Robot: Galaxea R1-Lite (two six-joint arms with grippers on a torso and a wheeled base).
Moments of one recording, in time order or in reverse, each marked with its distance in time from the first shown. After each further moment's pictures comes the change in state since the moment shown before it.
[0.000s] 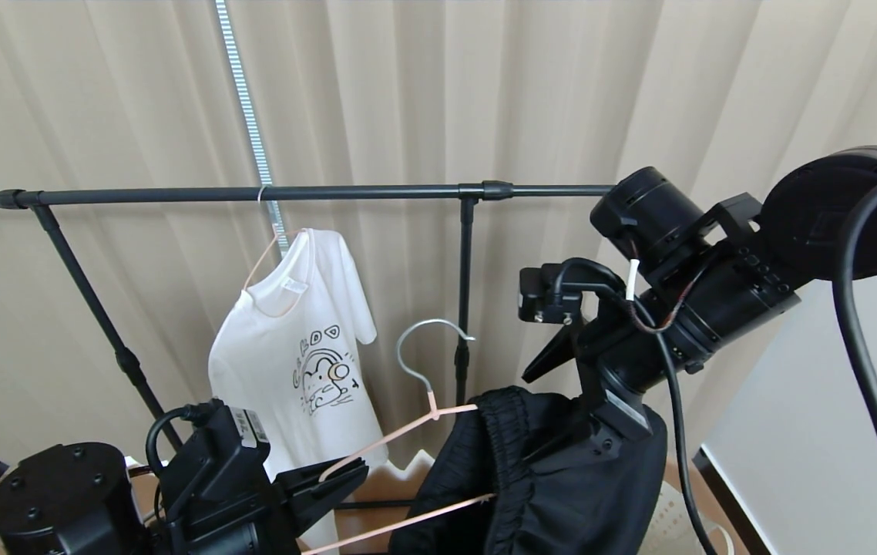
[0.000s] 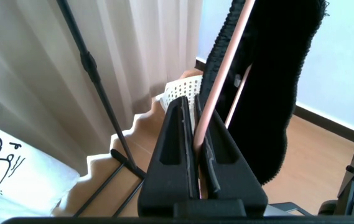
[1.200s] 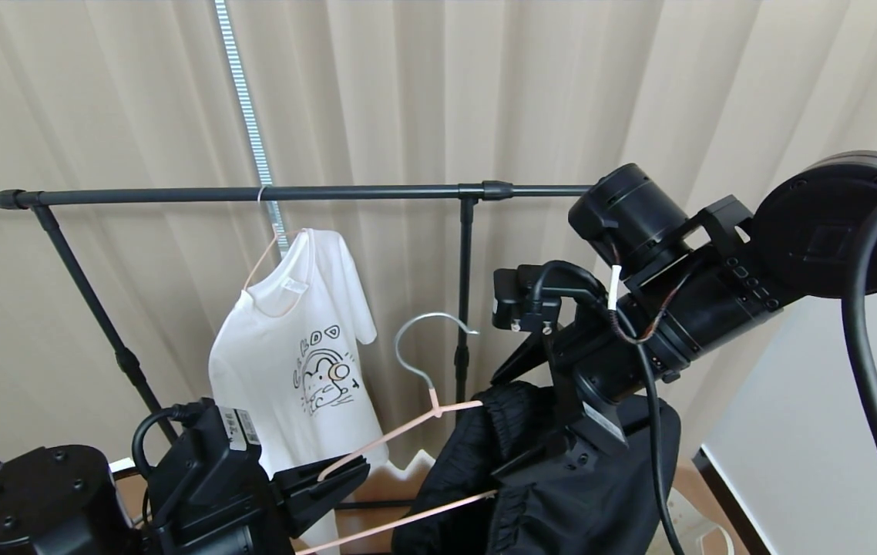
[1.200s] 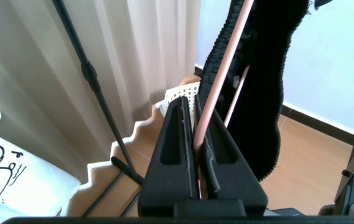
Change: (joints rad) left arm -0.018 -0.036 0.000 0.000 0.001 0.000; right arm 0.076 0.003 0.009 -0.072 0.030 0.012
